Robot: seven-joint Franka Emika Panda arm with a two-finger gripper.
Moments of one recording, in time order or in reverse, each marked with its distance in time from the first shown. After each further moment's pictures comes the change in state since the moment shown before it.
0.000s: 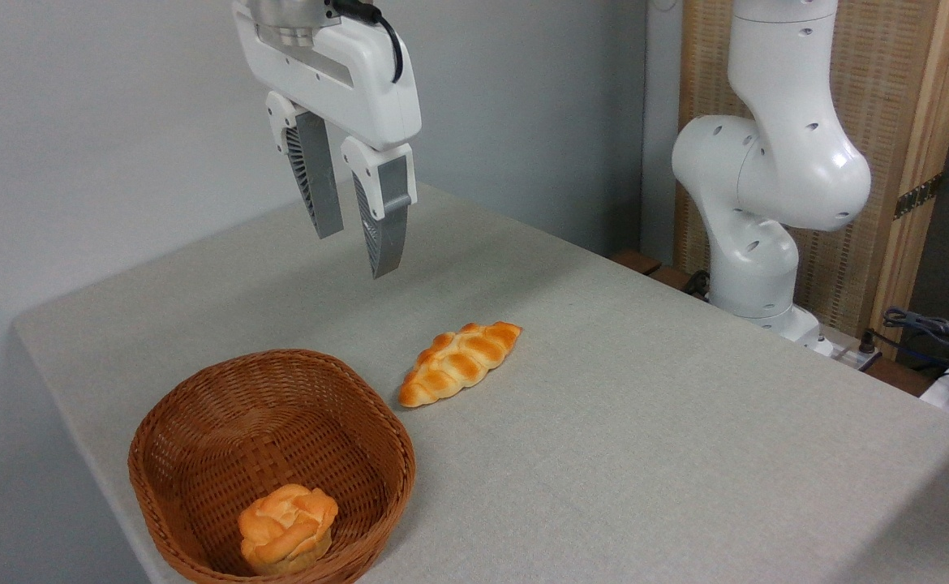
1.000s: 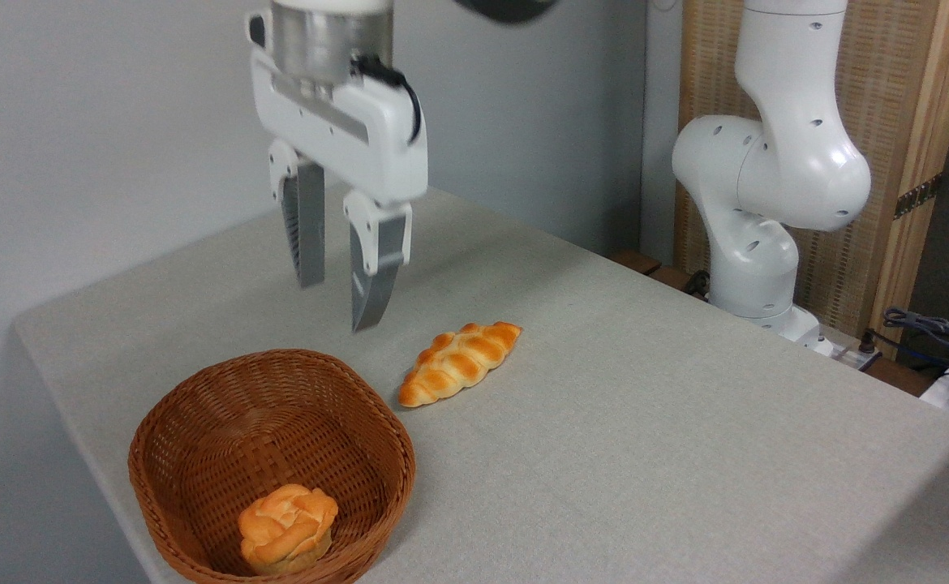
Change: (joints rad) arm -0.004 -0.115 0.000 -0.324 0.001 0.421 0.006
